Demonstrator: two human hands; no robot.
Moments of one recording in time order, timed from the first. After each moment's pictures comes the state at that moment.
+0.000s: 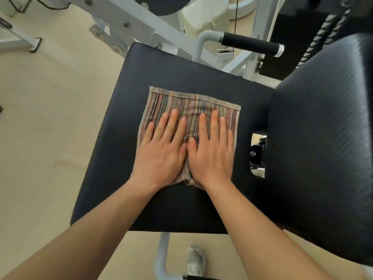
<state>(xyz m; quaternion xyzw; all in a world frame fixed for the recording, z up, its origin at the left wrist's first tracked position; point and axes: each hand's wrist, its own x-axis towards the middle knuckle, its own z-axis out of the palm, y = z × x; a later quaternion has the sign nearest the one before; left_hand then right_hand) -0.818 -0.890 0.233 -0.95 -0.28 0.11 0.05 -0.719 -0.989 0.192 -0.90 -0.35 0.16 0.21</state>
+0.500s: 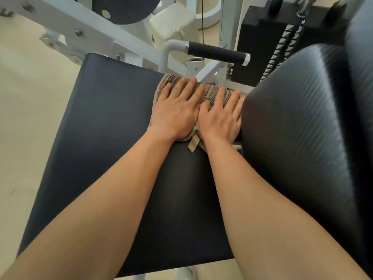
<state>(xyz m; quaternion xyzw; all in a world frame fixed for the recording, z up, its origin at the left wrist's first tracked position) -0.650 -0.847 0.202 -0.98 -0.18 0.07 0.03 -0.591 -0.946 0.169 -0.95 -0.12 0.15 0.26</state>
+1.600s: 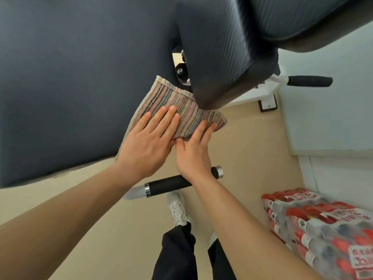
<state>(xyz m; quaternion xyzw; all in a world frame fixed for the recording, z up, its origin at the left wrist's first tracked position) -0.884 -1.033 0.202 -0.99 0.03 0.15 0.04 -0.837 -1.167 0.180 -0.85 -0.01 0.34 0.40</state>
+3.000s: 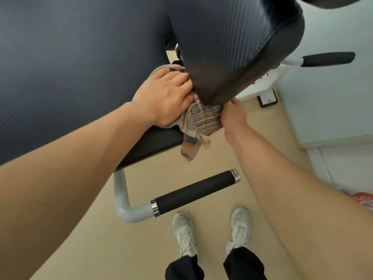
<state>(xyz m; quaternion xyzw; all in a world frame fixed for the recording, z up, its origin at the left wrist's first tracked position) -0.752 -0.995 0.184 -0.98 0.15 0.11 0.01 -0.720 -1.179 0.122 -0.77 0.22 0.22 0.56</state>
